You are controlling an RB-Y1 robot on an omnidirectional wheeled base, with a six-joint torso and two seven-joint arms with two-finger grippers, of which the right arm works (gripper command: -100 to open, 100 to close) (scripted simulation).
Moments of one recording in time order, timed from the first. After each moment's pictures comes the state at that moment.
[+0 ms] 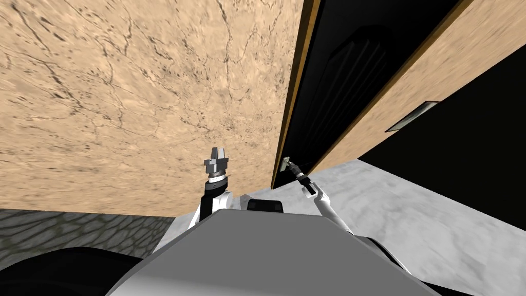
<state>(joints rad) -0.08 -0.33 -0.06 -1.05 0.53 -0.73 0.30</state>
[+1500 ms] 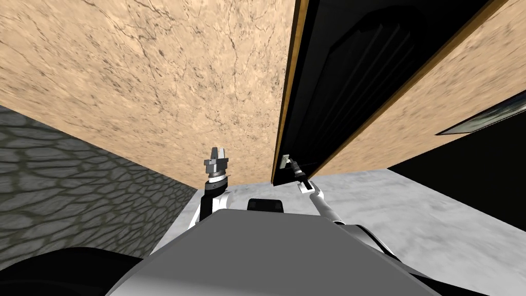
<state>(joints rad) -0.16 -0.34 0.04 -0.98 0.13 -0.67 -0.10</state>
